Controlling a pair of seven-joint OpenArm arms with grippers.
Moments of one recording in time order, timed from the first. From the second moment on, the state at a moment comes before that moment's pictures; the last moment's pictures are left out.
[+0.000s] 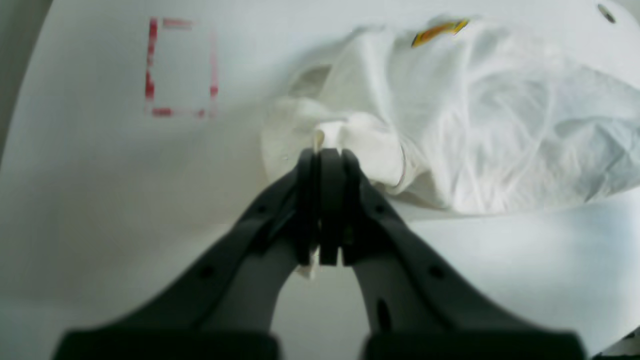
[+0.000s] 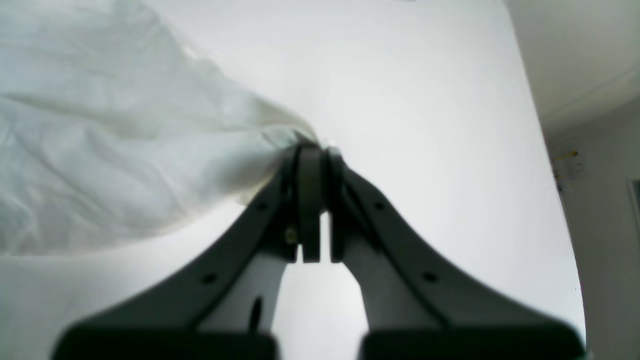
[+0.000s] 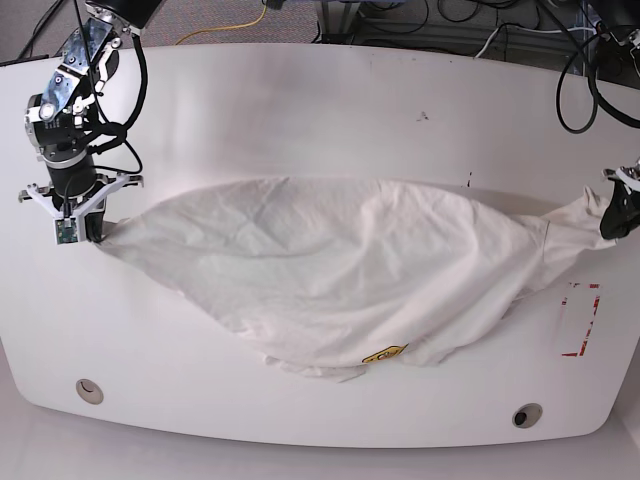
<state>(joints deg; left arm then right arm) 11.5 -29.6 -45.4 103.9 -61.6 -32.6 66.1 -8.8 10.7 33.8 113.1 8.1 30.2 -46.7</state>
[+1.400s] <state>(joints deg) 34.9 -28.6 -54.0 103.8 -61.5 -32.5 65.1 -26.2 9.1 33.9 112.3 8.1 29.9 -46.3</state>
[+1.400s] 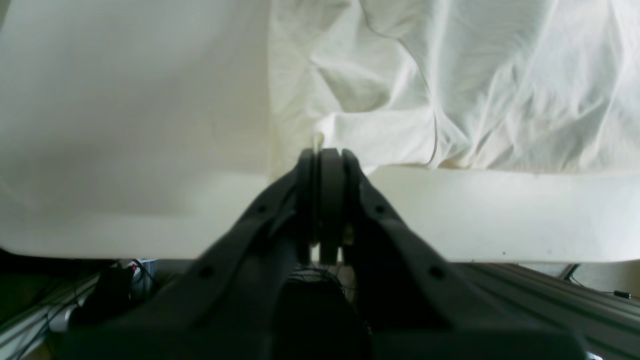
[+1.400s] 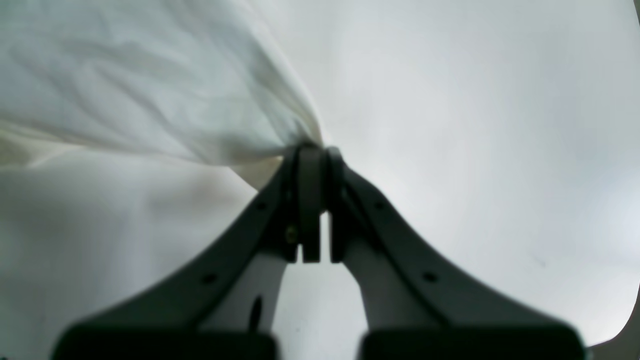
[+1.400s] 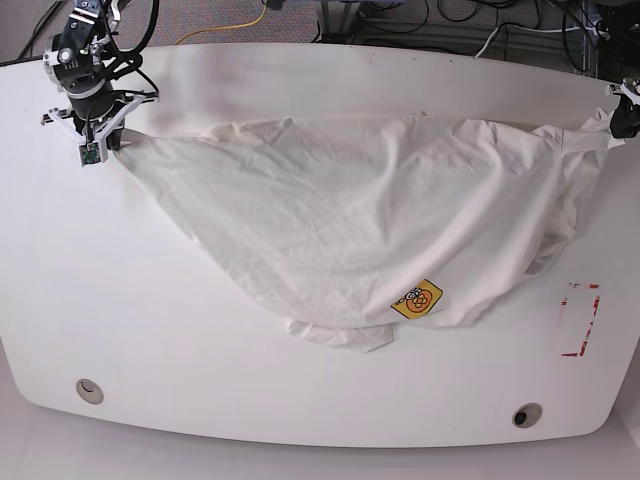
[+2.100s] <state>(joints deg) 36.1 -28.5 -54.0 103.7 -49.8 -41.9 65.1 -27.3 9.2 38.6 108.2 8.0 30.1 -45.7</state>
